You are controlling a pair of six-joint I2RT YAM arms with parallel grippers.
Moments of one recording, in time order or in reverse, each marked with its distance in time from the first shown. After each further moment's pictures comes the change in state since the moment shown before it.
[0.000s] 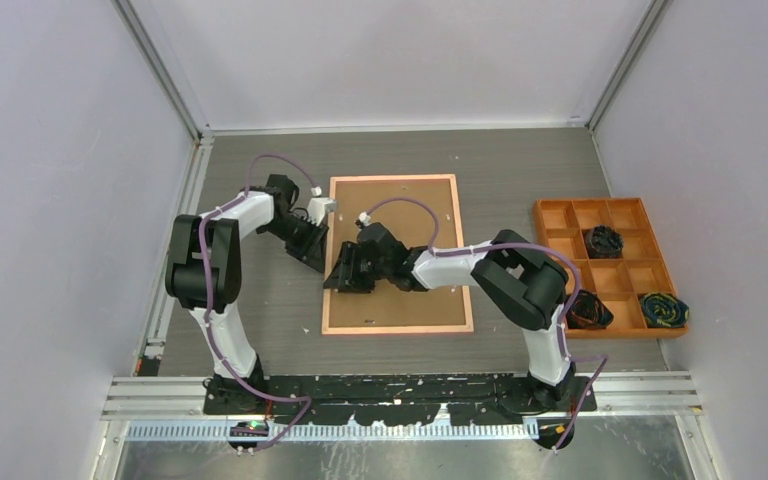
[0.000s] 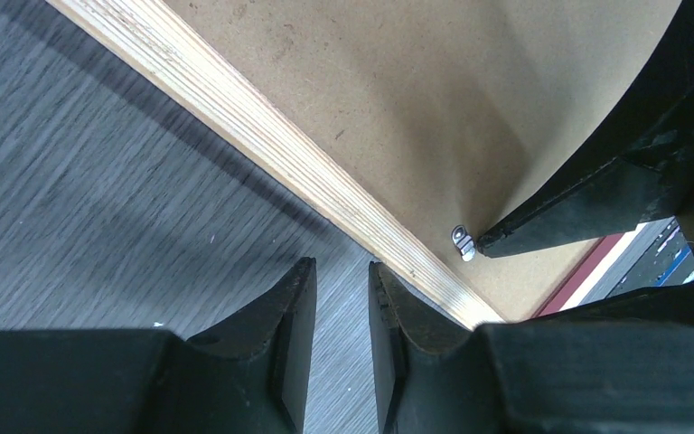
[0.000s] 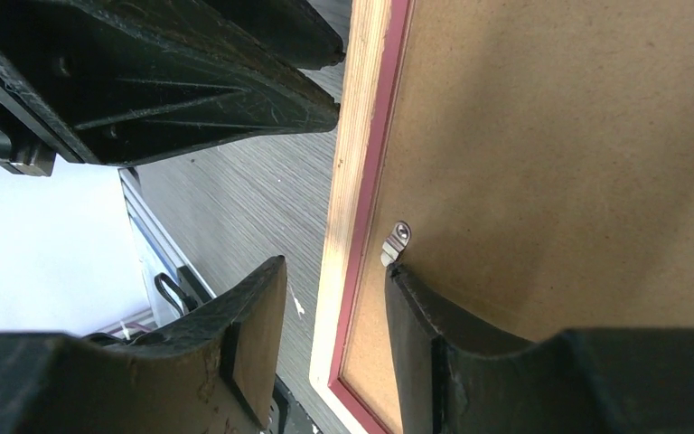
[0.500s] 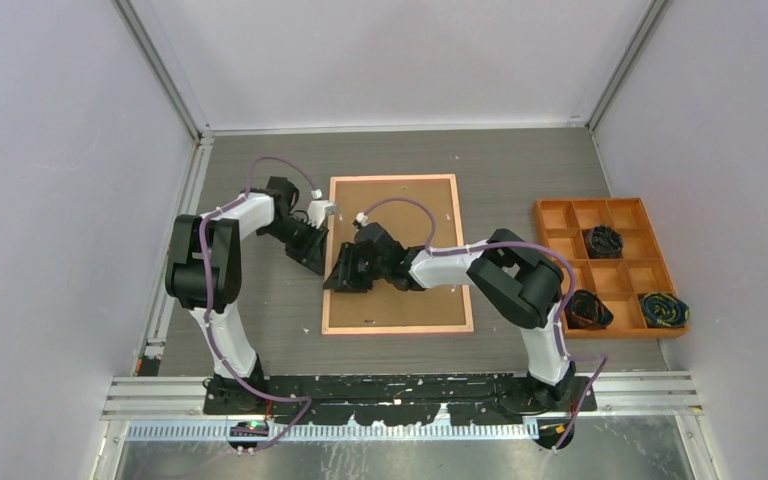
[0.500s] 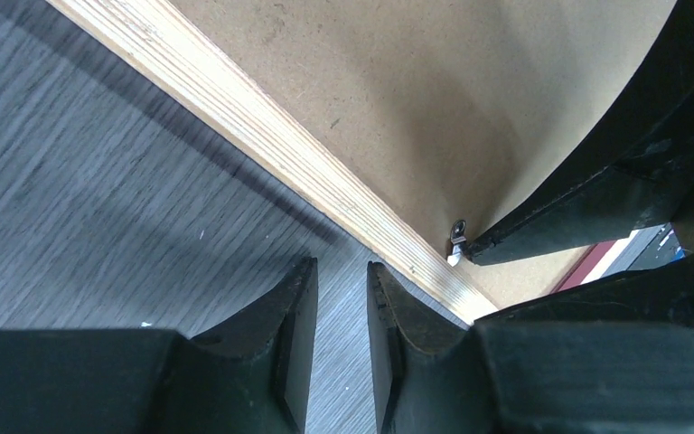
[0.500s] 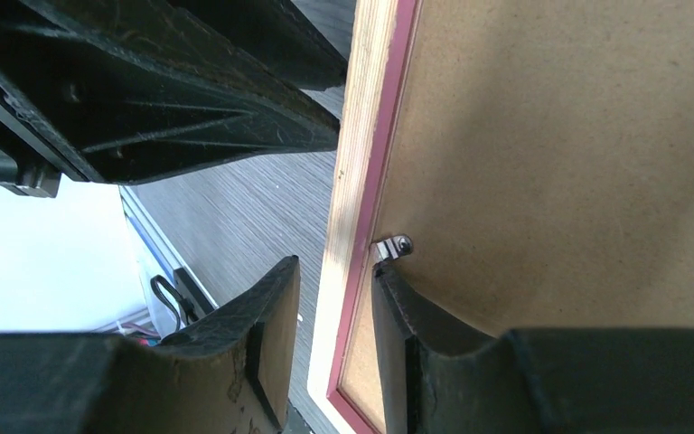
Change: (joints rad) left arm 0.000 0.000 -0.015 0.002 0.000 0.007; right arm 0.000 0.024 0.020 0.001 -0.003 -0.008
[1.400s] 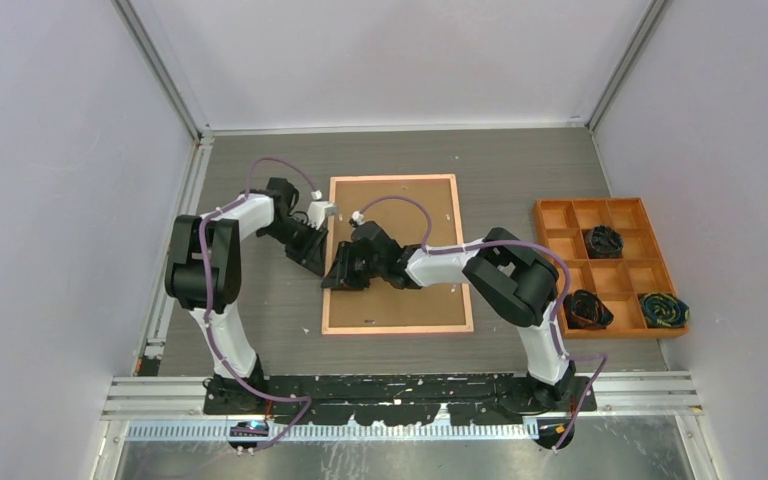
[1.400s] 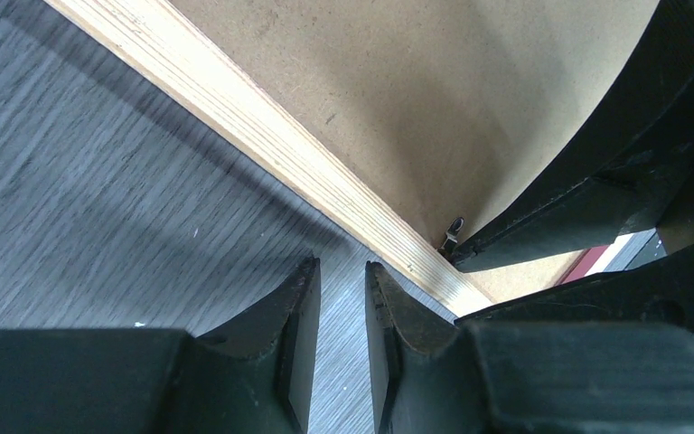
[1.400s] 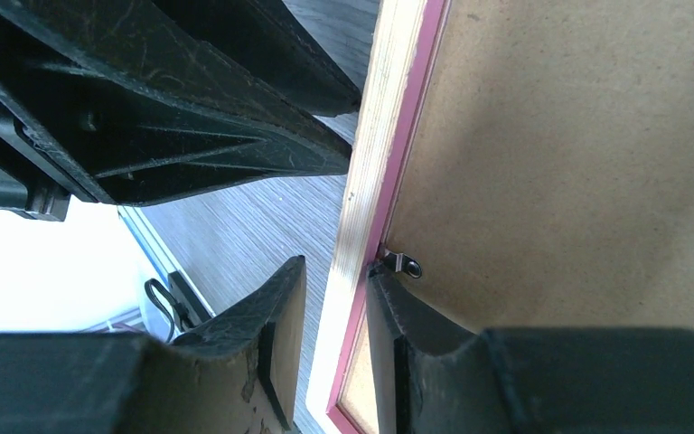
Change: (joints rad) left arm 0.000 -0.001 -0.011 0.000 0.005 0.004; right arm -0.005 0.032 0.040 -0.002 -0.003 -0.027
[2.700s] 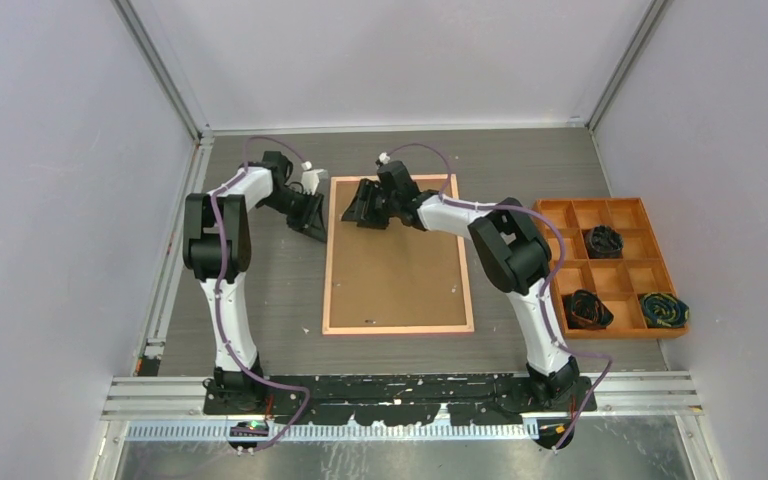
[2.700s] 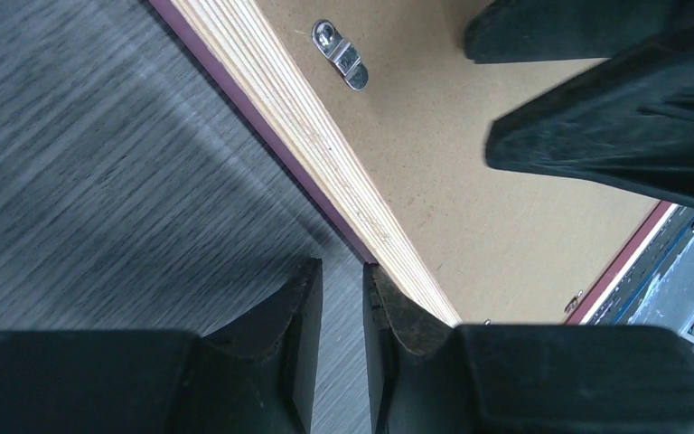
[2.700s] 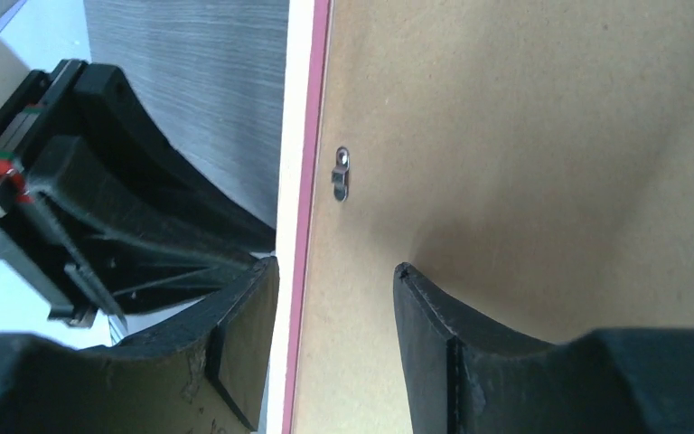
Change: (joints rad) left arm 0.064 0.276 0.388 -0.063 0.093 -0.141; right arm -0.279 0.164 0.362 -0.185 -0.034 -0.163
